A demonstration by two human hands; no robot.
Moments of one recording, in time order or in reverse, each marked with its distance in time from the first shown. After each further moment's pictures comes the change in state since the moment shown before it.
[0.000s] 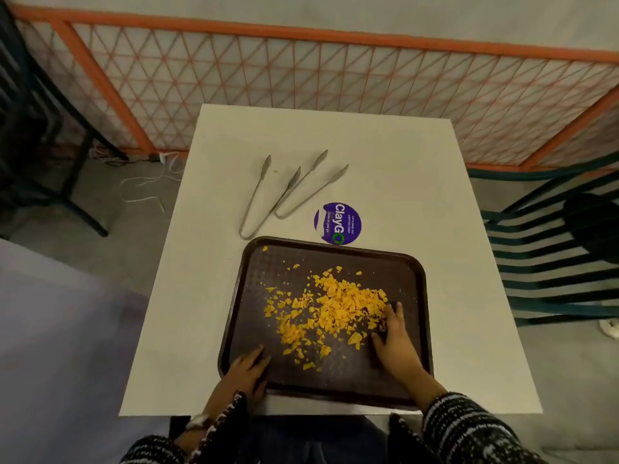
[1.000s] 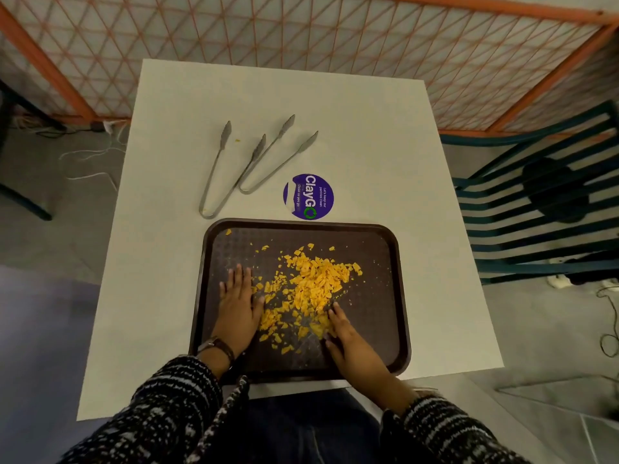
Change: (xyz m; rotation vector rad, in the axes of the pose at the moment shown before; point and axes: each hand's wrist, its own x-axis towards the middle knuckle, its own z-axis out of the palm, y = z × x) left_hand 0.099 0.028 -0.015 -0.180 0.029 -0.260; right_hand -0.049 -0.011 0.024 -0.045 -0.175 -0.240
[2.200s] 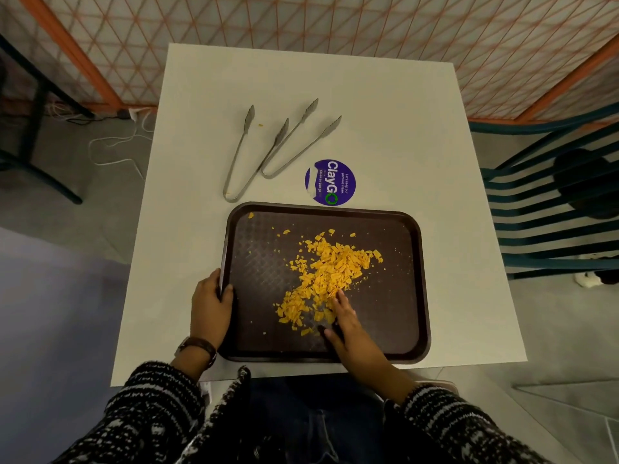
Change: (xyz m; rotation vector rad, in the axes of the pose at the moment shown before) left_hand -0.035 -0.046 -0.043 -0.367 0.221 -0.325; right_hand 0.001 -0.020 0.025 0.039 -0.054 0.014
